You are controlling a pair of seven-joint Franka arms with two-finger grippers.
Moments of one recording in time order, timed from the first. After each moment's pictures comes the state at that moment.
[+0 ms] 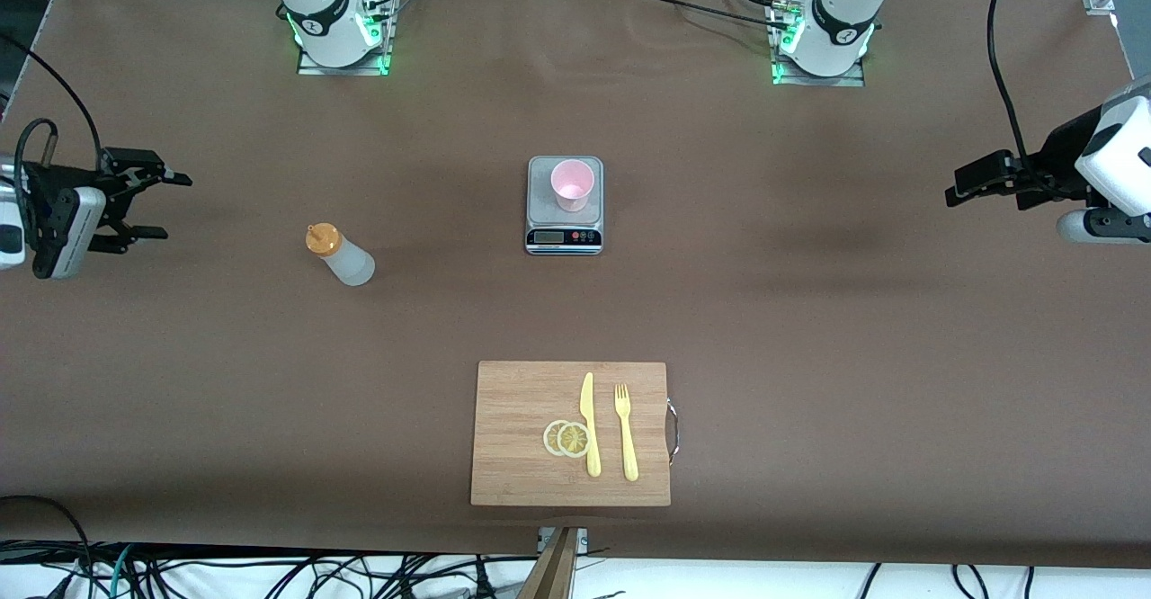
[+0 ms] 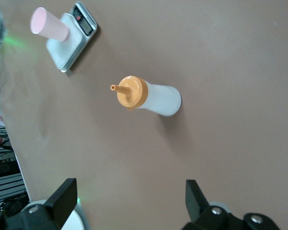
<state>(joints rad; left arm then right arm) 0.03 0.13 -0.03 -1.48 -0.12 1.48 -0.04 -0.17 0.31 -0.12 -1.65 0.41 1.51 -1.26</state>
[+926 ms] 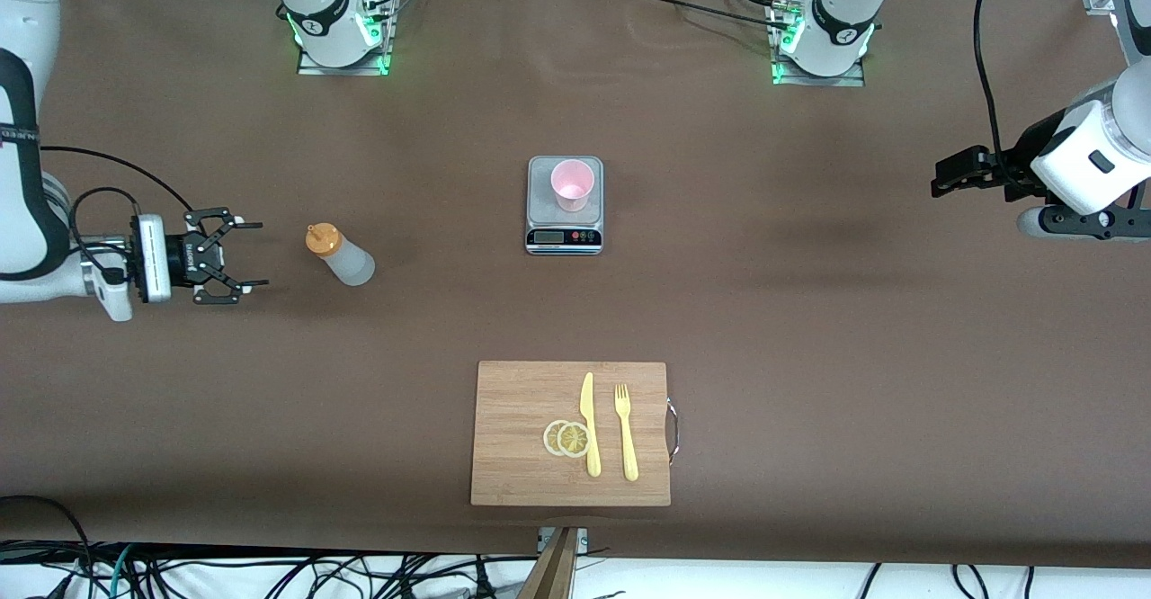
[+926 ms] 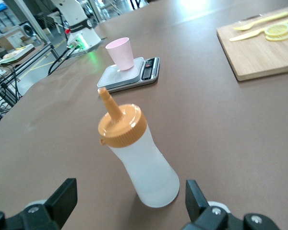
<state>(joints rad) 0.03 0.12 -0.07 -1.52 -0.05 1.47 -0.04 -0.22 0.64 -0.10 -1.66 0.81 1.50 -2.16</state>
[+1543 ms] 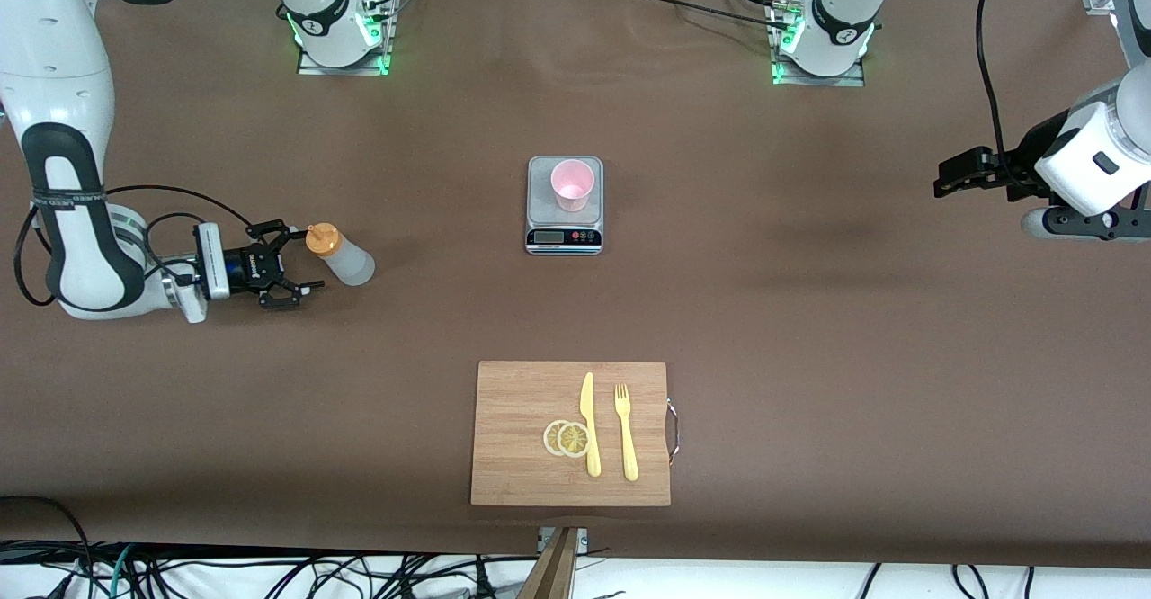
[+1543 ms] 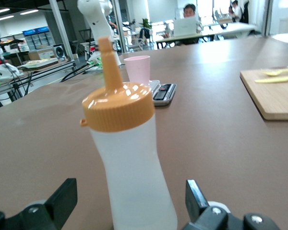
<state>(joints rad) 0.05 0.12 -0.08 -1.53 -0.05 1.47 -0.04 -0.22 0.82 -0.06 -1.66 0.93 1.46 -2.50</state>
